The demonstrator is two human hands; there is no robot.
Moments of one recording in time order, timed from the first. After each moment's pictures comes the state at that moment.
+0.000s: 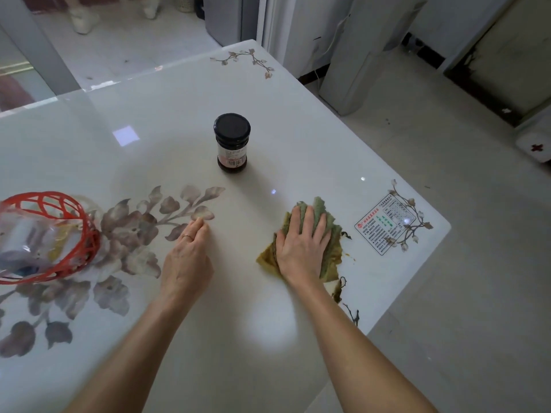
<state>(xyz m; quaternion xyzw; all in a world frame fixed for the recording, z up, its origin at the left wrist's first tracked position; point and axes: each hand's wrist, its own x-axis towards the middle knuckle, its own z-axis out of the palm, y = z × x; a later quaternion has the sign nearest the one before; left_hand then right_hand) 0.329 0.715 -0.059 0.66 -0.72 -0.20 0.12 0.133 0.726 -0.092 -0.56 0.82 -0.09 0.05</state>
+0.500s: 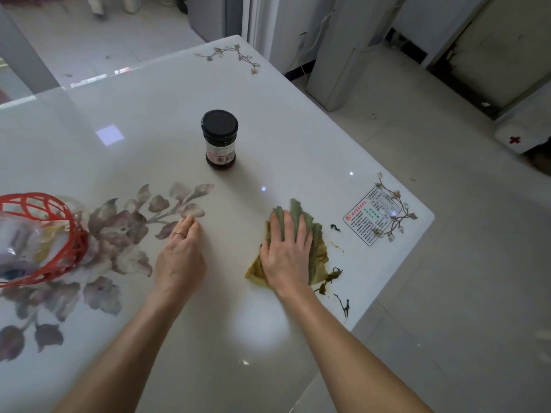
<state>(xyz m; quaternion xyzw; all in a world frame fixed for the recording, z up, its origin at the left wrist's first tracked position) 0.326 0.714 -0.057 0.66 -0.72 -0.21 0.12 0.143 0.751 -0.085 -0.61 0.78 -0.09 0.04</state>
